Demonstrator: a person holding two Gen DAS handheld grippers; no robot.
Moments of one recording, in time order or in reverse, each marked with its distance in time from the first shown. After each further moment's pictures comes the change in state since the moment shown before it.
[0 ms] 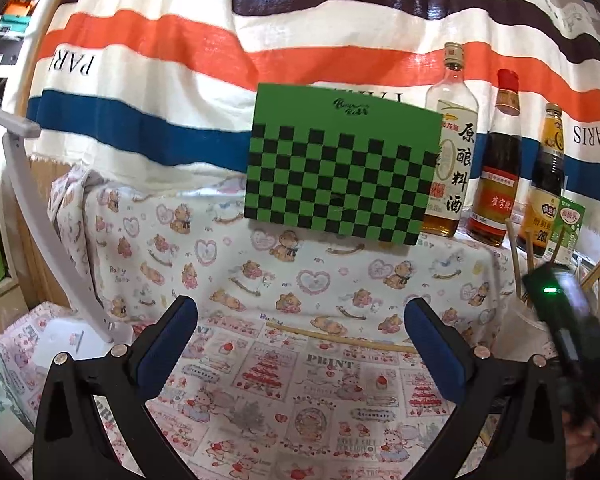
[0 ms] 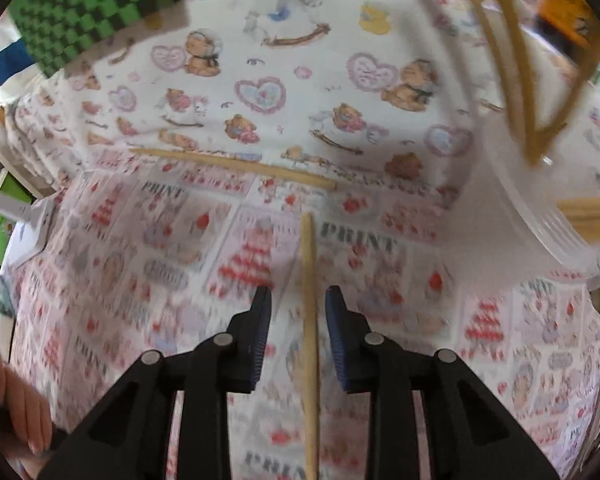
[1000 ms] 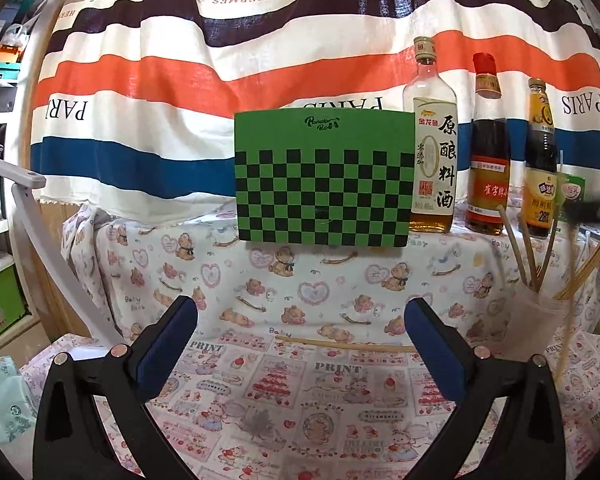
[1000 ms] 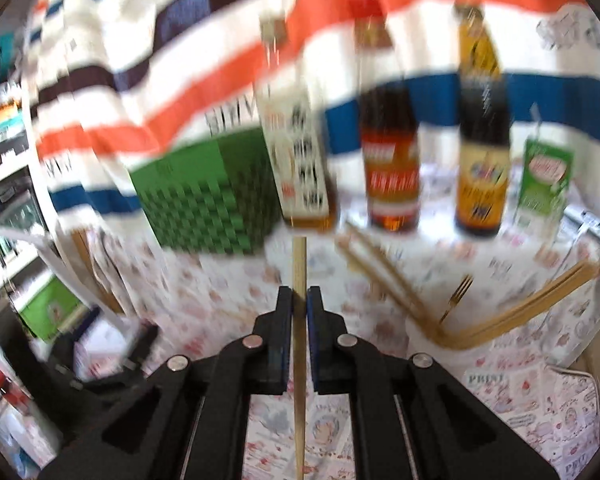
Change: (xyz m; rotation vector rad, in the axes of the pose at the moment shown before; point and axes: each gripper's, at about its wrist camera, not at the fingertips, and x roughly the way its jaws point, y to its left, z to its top) left arm -0.011 -0.025 0.001 0.111 -0.040 0.068; right arm -0.208 -0.033 -0.060 0.033 -0.704 0.153
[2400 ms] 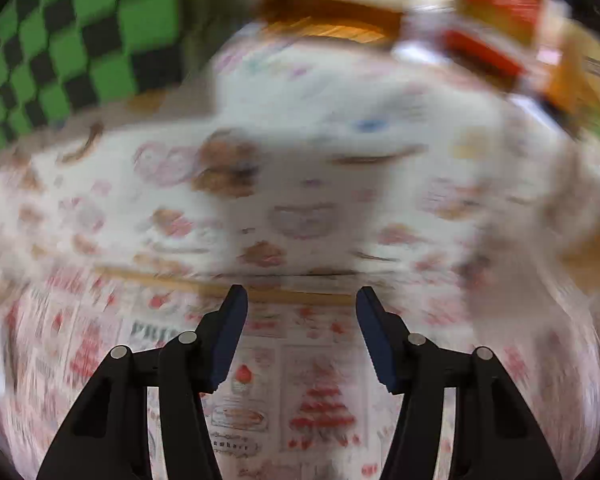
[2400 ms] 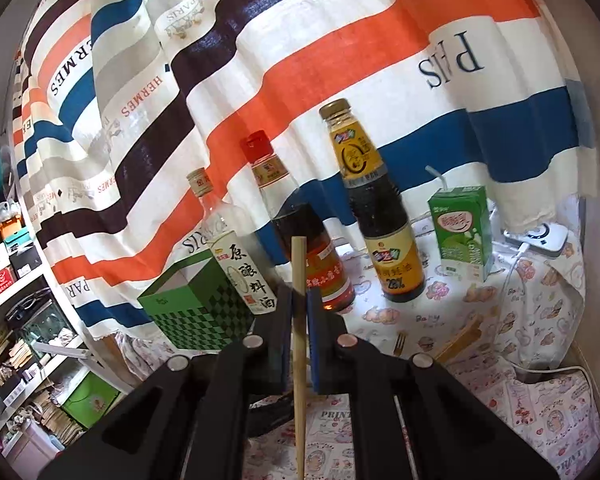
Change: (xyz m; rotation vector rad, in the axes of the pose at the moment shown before) left arm 0.173 -0.119 -0.015 0.034 0.686 -0.155; right arm -0.052 -0.078 0.044 0.241 -0.153 0.017
